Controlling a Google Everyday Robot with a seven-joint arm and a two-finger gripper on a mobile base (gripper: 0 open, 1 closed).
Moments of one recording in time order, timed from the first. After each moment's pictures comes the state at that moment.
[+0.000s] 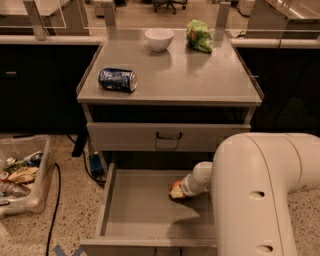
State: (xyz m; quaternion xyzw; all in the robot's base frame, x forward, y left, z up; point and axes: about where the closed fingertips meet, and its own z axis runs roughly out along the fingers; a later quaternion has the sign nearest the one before) arm 0.632 -0.108 0.367 -0.27 0.93 0.11 0.21
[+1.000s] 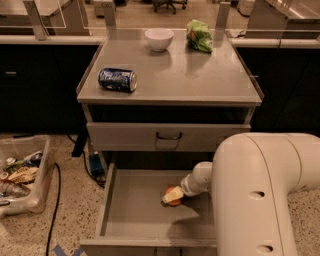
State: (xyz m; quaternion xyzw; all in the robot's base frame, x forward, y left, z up) arm 0.631 -0.108 0.367 -0.27 0.93 0.11 0.21
